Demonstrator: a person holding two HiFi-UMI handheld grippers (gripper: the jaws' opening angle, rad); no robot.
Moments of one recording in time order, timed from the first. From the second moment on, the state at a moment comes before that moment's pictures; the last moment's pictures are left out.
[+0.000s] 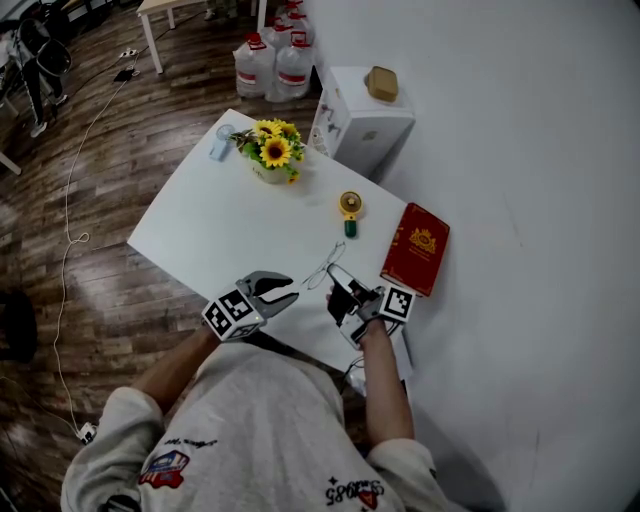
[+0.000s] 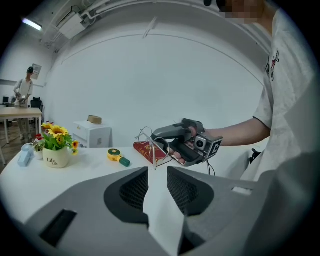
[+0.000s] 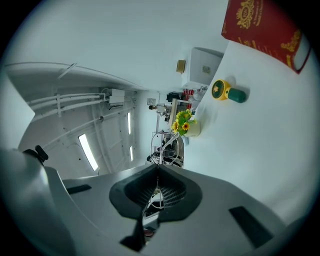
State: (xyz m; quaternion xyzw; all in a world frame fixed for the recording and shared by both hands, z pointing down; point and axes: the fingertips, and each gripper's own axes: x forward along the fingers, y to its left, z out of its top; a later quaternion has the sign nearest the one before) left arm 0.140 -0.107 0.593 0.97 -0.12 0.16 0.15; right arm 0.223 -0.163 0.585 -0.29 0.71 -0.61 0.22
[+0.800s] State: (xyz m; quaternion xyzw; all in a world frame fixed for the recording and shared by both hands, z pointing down) left arm 0.069 -0.229 0.538 0.92 -0.35 0.15 0.09; right arm 0.257 -0.172 0.597 -0.42 0.71 -0.54 0.15
